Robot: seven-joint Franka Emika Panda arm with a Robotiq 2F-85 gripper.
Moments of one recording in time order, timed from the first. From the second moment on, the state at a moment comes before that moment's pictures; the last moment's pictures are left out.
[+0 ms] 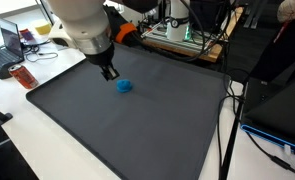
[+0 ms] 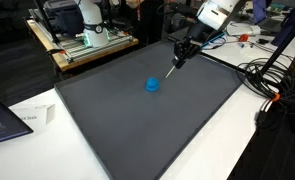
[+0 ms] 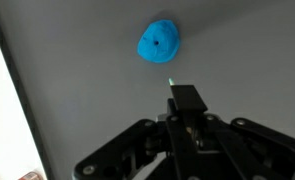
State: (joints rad) arm 0.20 0.73 -0.06 -1.28 -0.23 1.72 0.54
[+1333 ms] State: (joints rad) arm -0.19 0.51 -0.03 -1.54 0.32 1.81 -0.12
